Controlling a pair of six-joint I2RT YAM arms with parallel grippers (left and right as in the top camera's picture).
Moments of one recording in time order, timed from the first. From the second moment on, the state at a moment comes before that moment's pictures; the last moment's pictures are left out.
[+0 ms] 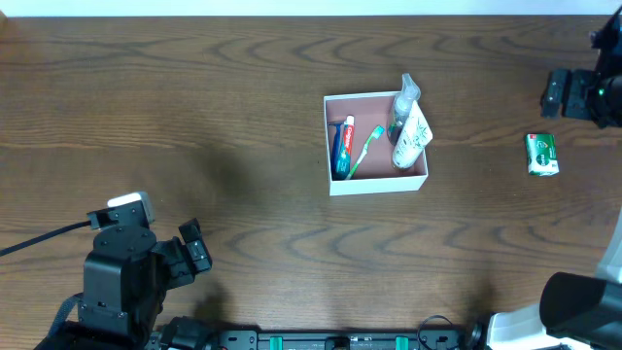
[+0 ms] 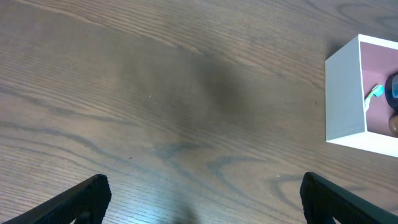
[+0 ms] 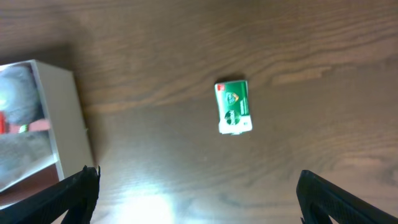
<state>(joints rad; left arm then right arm) -0.24 0.64 1.12 -1.31 -0.24 -0.44 -0.31 1.68 1.91 -1.33 -0.03 -0.10</state>
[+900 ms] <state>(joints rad) -0.24 0.64 1.12 -1.31 -0.24 -0.44 -0.40 1.91 1.54 -0.88 -0.06 -0.29</state>
